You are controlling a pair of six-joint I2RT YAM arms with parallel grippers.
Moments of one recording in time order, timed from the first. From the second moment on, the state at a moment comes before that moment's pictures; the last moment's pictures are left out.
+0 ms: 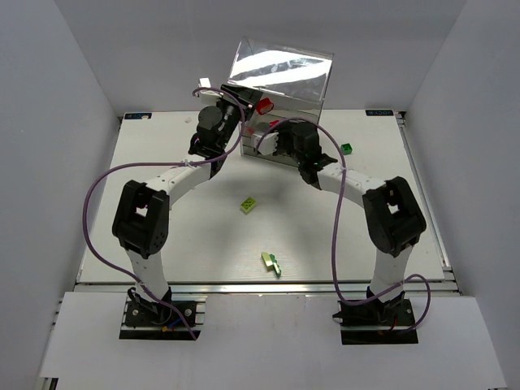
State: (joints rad) left arm -0.45 1.86 1.41 0.73 -0.01 -1.24; right arm 0.57 1.89 1.31 0.38 0.03 -1.35
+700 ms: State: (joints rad) left arm -0.45 1.80 1.27 0.71 0.00 -1.24; right arm 0.50 1.58 1.29 -0.25 -0.58 -1.32
